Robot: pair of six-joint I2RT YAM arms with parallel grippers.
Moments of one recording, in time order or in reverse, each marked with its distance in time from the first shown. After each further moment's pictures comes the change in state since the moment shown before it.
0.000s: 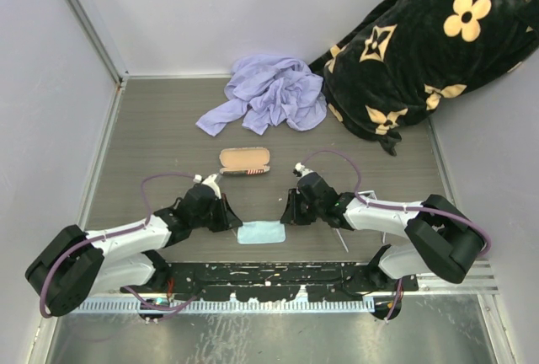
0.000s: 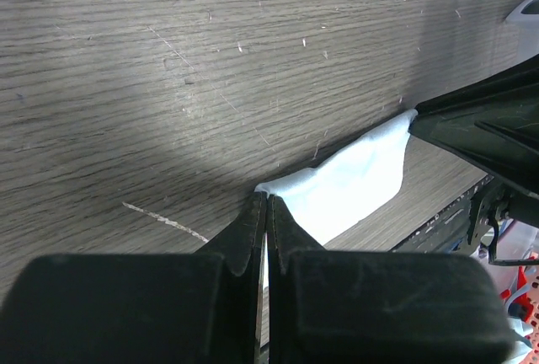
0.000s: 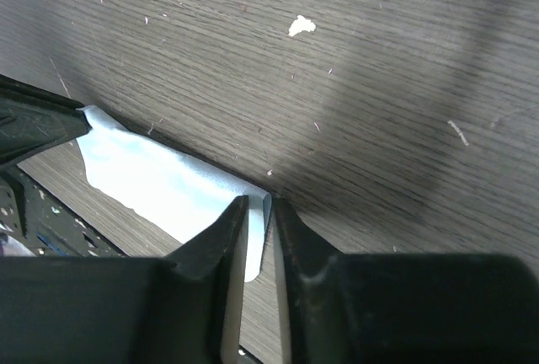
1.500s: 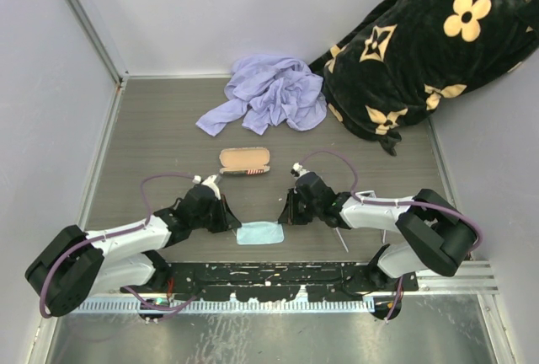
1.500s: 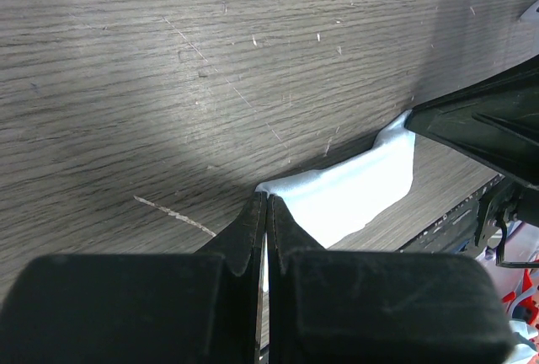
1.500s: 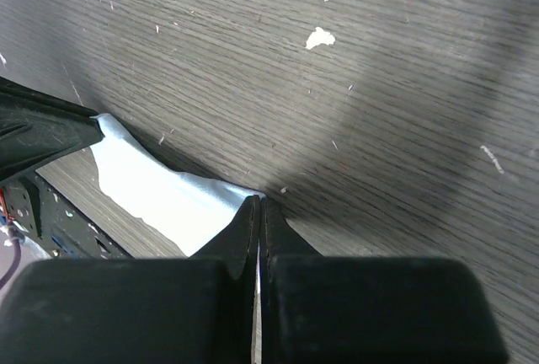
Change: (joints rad) left arm 0.000 -0.002 -0.003 -0.019 -0.008 0.000; right arm -0.002 0.060 0.000 0.074 -0.037 0.024
